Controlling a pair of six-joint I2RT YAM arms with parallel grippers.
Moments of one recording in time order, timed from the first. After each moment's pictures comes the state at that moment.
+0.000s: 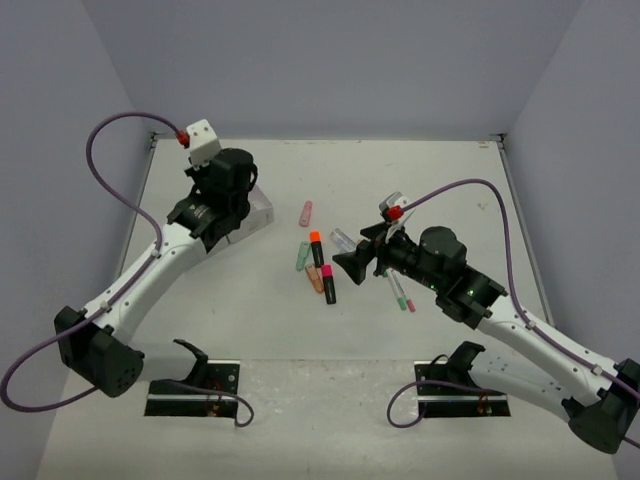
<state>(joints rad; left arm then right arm) -0.55 1.29 1.25 -0.43 -1.00 -0.49 0.80 0.88 0.76 -0.06 -0.12 0.21</state>
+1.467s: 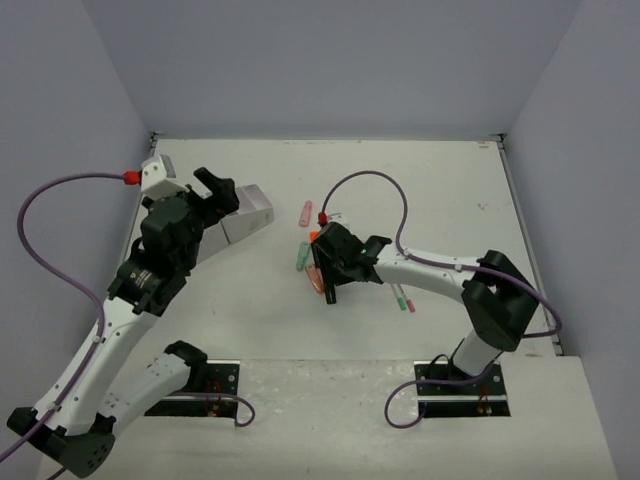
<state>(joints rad) -0.46 0.84 1.00 -0.37 -0.51 -0.60 0.91 1.65 1.08 -0.47 0.22 0.57</state>
